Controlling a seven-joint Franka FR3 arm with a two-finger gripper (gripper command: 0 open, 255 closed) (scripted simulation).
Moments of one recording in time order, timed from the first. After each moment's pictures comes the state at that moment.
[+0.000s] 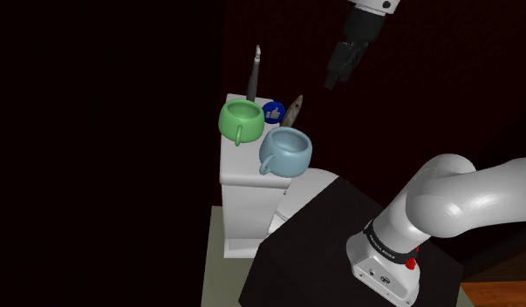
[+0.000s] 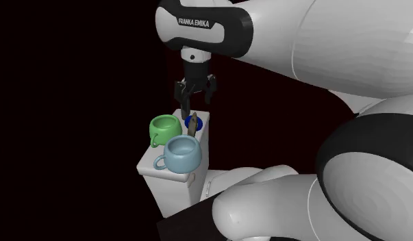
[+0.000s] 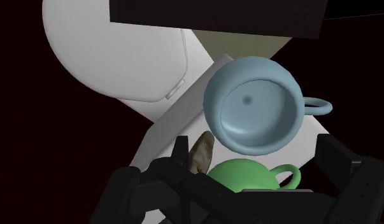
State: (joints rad) arm 0.02 -0.75 0.02 -2.32 0.03 1.61 -0.09
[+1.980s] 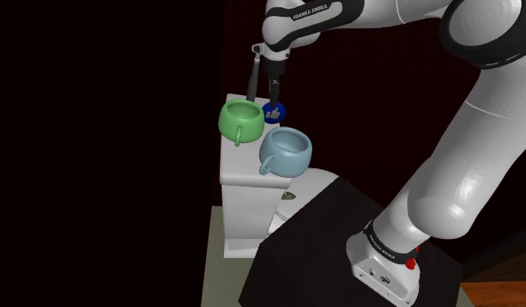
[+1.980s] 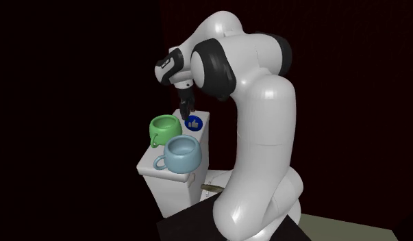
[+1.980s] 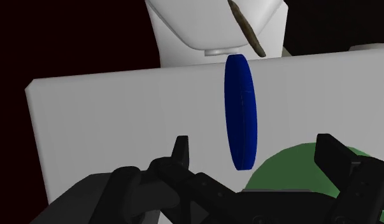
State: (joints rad) arm 0.08 0.15 -0.14 -1.91 -0.07 1.97 -0.86
